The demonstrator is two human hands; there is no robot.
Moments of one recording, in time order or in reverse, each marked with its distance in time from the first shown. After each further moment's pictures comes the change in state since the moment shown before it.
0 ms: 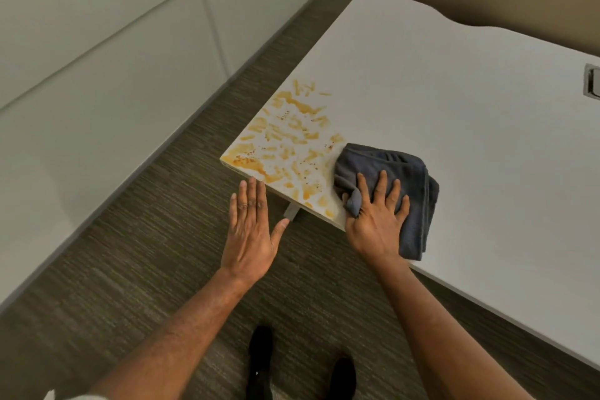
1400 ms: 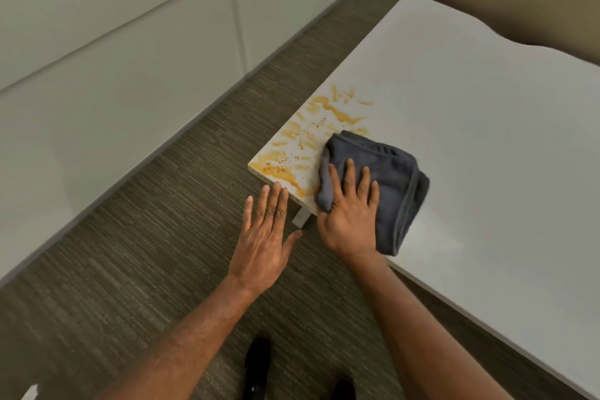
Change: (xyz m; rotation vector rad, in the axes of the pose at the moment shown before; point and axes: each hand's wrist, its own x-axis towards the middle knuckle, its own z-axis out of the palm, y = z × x) left_hand 0.020 -0.048 0.035 0.127 0.139 0.103; right_hand 0.038 -0.108 0.016 -0.025 -0.037 -0.230
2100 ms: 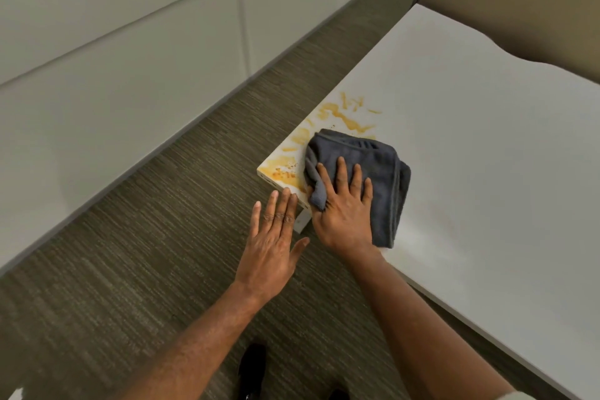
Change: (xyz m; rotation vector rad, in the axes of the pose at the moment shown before) left_hand 0.000 0.000 0.001 -0.051 -0.003 -0.005; right_hand 0.021 -0.020 0.003 -0.061 -0.017 -0.071
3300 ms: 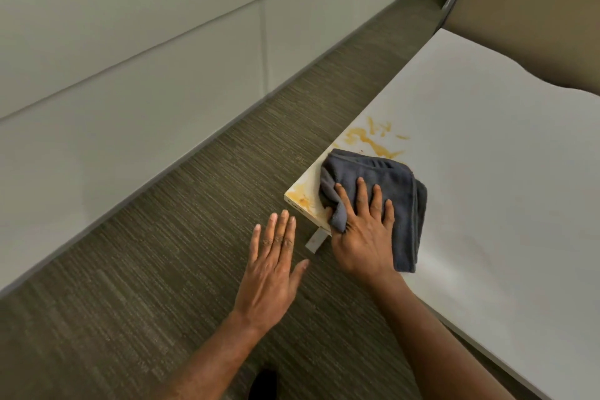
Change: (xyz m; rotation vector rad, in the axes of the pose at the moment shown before) left_hand -0.010 -0.042 0.001 -0.017 0.000 -0.087; right_hand 0.017 -0.016 0.006 0.006 0.038 -0.005
